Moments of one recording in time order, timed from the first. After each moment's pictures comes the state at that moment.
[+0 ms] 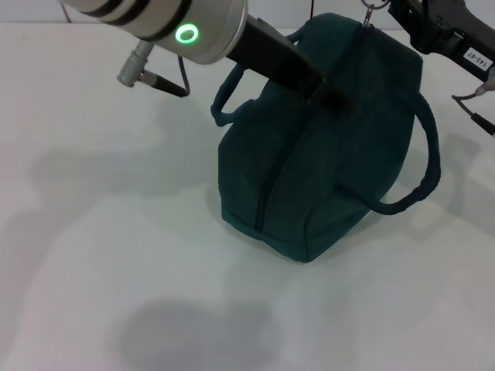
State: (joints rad) left arm -0.68 -2.09 1.49 1.75 2.38 1.54 -2.85; right arm 0.64 2.02 -1.31 -0.35 -0.76 -1.44 1.14
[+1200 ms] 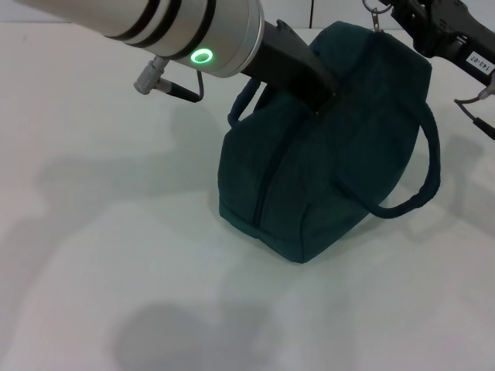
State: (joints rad) left arm -0.64 -2.09 1.57 1.75 2.39 1.43 -2.72; right arm 0.63 2.02 -1.31 -0.35 -0.76 -1.44 1.16
